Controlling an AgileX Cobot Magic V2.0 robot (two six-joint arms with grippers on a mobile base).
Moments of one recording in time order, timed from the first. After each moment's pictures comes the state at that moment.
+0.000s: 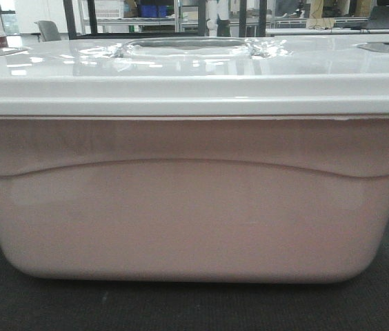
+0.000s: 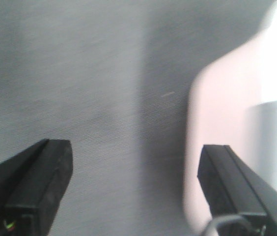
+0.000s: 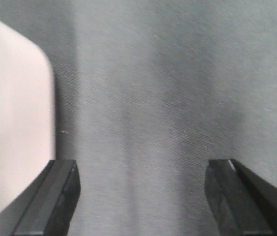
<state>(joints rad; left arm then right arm) -0.09 1.22 -1.04 -0.36 0.90 0.08 0.00 1.15 -1.04 0.22 1.05 0.05</state>
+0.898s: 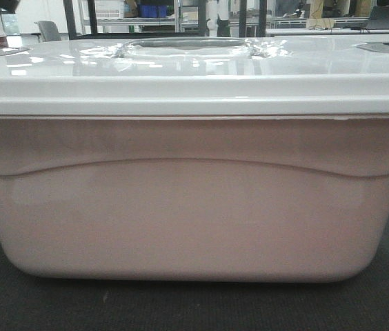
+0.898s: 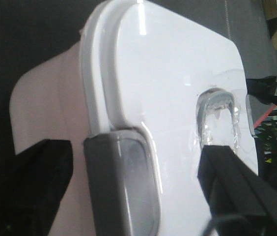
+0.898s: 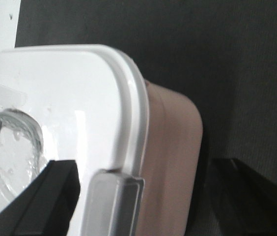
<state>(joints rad) 0.13 1.43 -0.95 -1.19 1.19 0.76 -0.26 1.44 -1.11 0.95 1.22 -0.53</state>
